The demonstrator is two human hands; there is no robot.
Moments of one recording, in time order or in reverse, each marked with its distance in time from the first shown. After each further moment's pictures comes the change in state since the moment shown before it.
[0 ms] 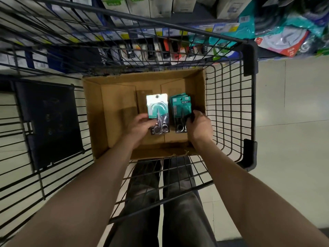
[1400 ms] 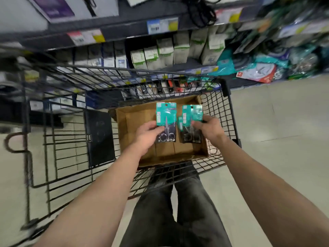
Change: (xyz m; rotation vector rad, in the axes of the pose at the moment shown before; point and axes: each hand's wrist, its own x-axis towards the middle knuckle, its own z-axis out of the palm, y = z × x) left_hand -0.171 0.083 -0.037 0.119 0.011 0.294; right_hand -0.074 -0.030 -0.112 0.726 -0.227 0.013
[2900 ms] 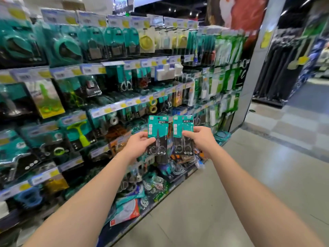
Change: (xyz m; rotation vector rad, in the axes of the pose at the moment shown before) left_hand -0.312 0.487 0.705 0.328 -0.426 0.930; right_hand -0.290 -0.066 -0.846 0.222 0.773 -0.646
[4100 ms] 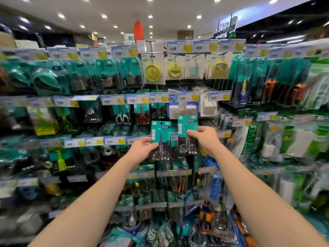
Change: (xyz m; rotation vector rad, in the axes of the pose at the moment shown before) left_hand 0.342 0.121 0.143 -0.034 0.600 -0.131; right_hand 0.522 -0.021 -0.082 0.129 -0.570 -0.299
